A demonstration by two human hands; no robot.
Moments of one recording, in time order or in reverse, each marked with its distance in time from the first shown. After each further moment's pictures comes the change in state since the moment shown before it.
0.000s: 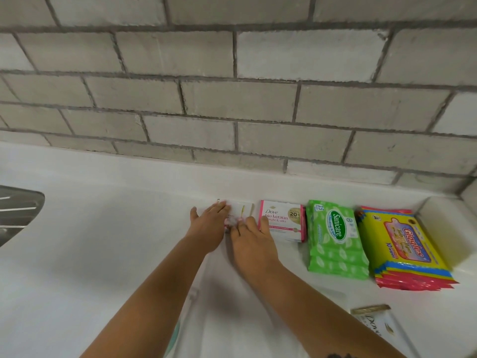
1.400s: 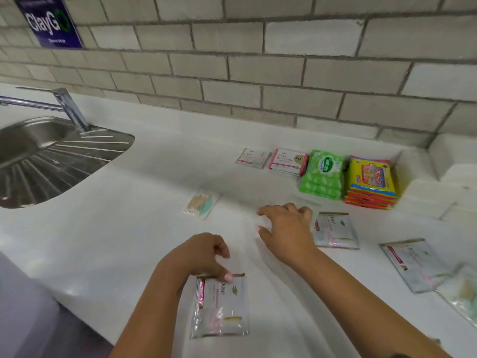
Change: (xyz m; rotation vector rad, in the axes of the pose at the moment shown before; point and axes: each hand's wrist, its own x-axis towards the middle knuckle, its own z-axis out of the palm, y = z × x) left_hand -0.308 0.058 0.013 -0.516 -0.279 -0.231; right_hand -0.218 -0.005 -0.057 0.514 0.129 0.034
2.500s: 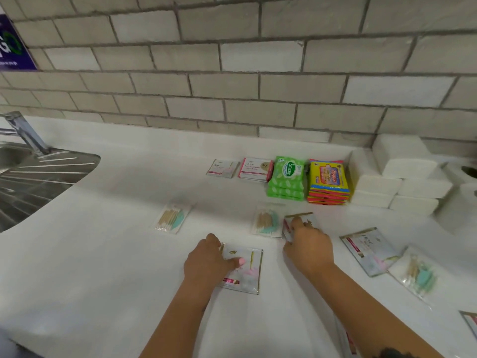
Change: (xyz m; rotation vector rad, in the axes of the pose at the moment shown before) left_hand 0.025 0.056 0.057 0.009 0.400 -0.106; right_hand -0.040 0.082 -0.012 -0.171 -0.043 0.403
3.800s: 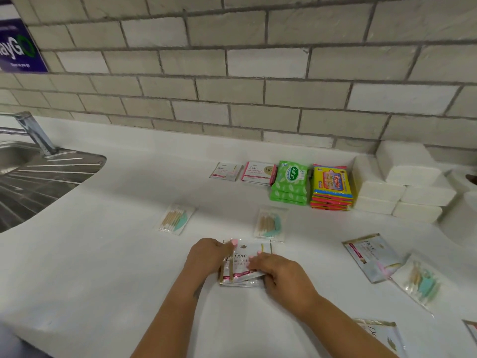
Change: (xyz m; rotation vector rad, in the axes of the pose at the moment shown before) left_hand 0.021 -0.004 -0.008 -0.217 -0.129 -0.045; right_hand -0.038 -0.015 0.048 0.489 0.104 -0.598
